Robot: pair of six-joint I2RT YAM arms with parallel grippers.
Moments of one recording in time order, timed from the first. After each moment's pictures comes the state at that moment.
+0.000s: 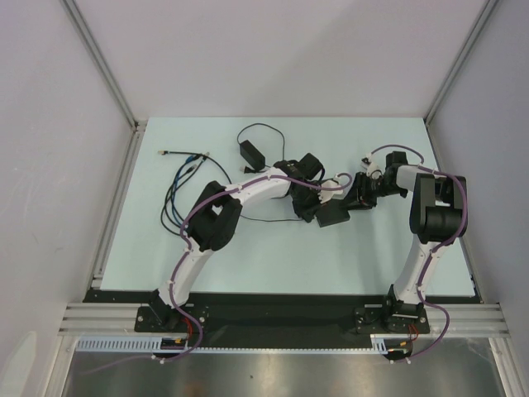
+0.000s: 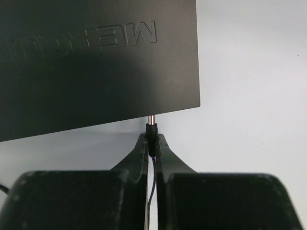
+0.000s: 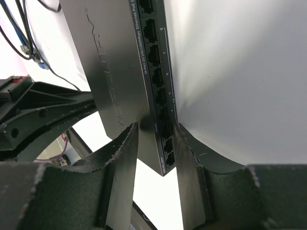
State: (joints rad) left arm -0.81 2.35 1.93 -0.77 0.42 0.49; right arm -0.09 1.99 1.22 -0.54 -0.83 0.04
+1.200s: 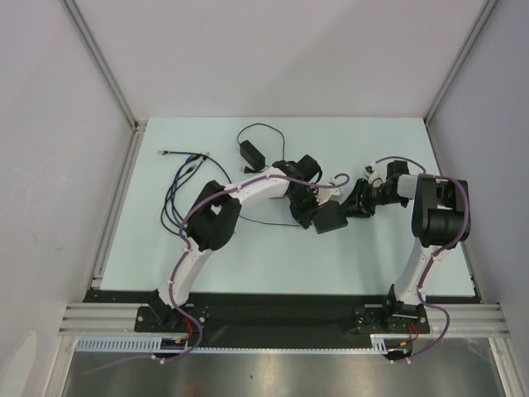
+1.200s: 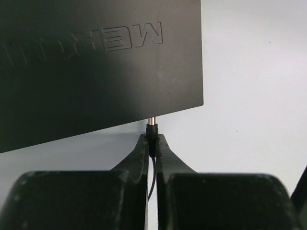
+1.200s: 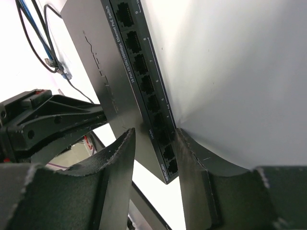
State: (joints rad) left arm -0.81 2.34 1.91 -0.84 0.48 0.46; right arm -0.11 1.96 1.09 -0.43 -0.88 0.19
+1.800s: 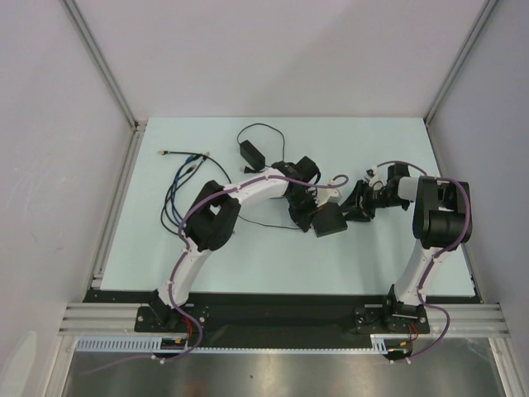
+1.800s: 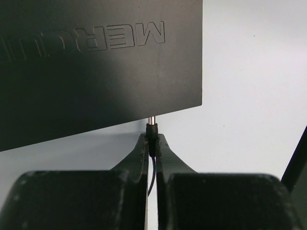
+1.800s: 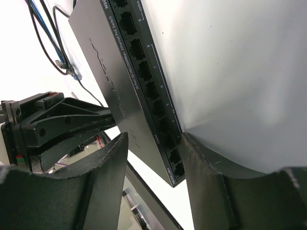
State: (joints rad) left arm -0.81 2.33 1.89 -0.86 0.53 0.44; right arm -0.11 1.93 1.04 -0.44 -0.91 0.24
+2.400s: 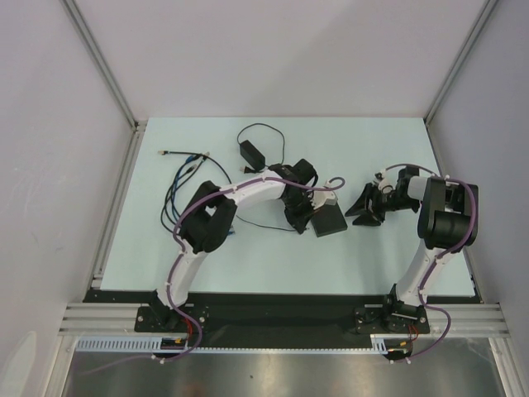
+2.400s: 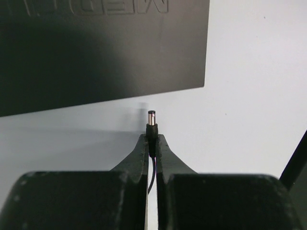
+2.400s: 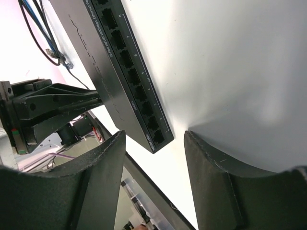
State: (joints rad) left arm -0.80 2.25 1.77 -0.82 0.47 0.41; right arm -0.20 1.93 1.06 -0.60 -0.90 0.10
